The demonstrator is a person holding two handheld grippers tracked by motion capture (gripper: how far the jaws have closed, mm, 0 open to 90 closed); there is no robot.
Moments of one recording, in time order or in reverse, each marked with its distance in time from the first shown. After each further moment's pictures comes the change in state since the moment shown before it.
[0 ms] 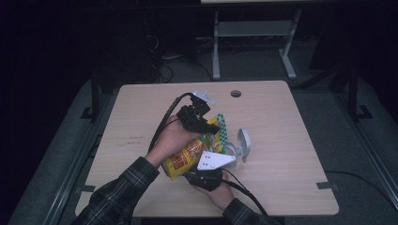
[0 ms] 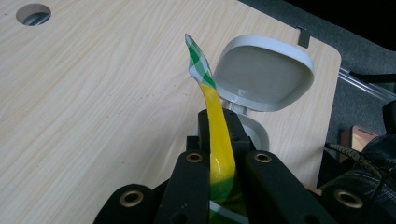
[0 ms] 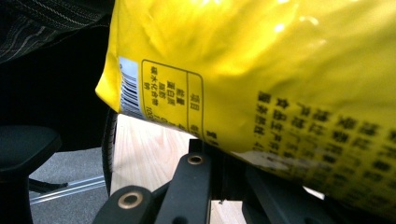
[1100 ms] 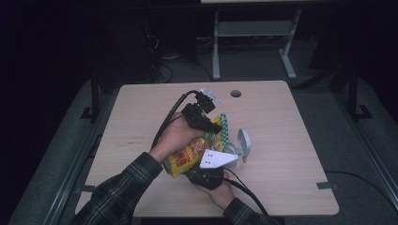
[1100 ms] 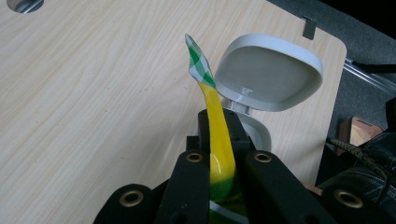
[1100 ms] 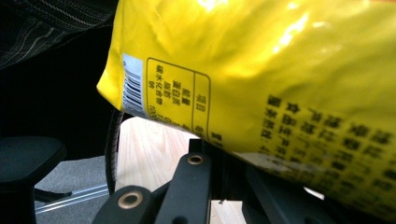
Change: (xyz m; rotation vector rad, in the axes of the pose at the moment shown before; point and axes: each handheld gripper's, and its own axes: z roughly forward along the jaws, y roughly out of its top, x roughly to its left) left arm 0.001 0.013 0.008 0.060 0.000 -0.023; right arm -0.002 0.002 -0.004 -0.028 0.008 0.028
